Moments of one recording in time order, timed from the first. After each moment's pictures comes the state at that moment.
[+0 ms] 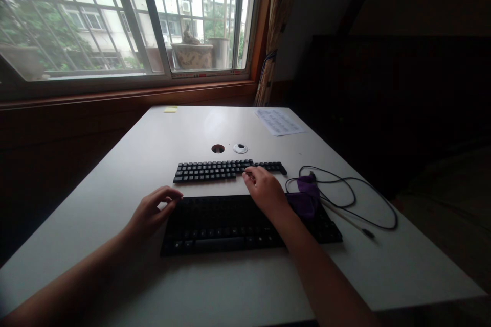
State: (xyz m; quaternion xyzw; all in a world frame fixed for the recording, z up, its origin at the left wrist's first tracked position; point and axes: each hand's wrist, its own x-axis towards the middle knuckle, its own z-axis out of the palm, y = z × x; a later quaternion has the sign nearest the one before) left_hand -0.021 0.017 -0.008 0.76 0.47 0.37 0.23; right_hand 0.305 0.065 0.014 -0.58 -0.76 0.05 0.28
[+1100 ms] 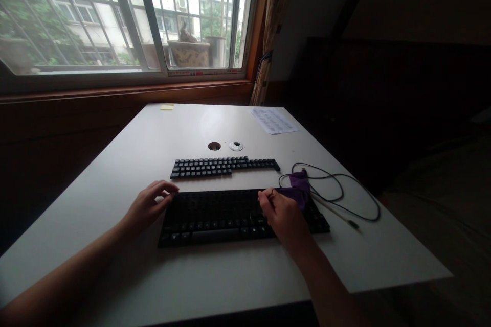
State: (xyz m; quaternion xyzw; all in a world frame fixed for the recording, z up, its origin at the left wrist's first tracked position) left_hand -0.023 0.019 -0.006 0.77 0.48 0.36 0.23; right_hand 0.339 -0.018 0.020 -0.62 -0.71 0.15 0.31
